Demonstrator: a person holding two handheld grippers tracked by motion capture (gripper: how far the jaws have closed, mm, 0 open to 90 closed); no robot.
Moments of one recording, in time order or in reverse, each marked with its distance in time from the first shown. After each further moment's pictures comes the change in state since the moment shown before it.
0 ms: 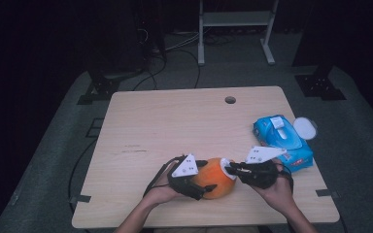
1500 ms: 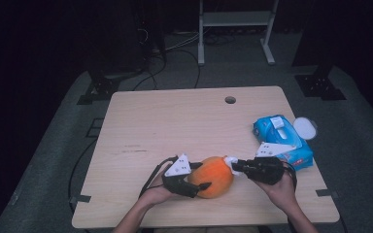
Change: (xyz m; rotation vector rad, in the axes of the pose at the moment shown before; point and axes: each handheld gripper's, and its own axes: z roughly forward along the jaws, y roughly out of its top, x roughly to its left) left arm 0.005 -0.015 -0.007 -0.011 0.008 -0.051; right arm -0.028 -0.022 -0.002 -0.053 0.022 0.167
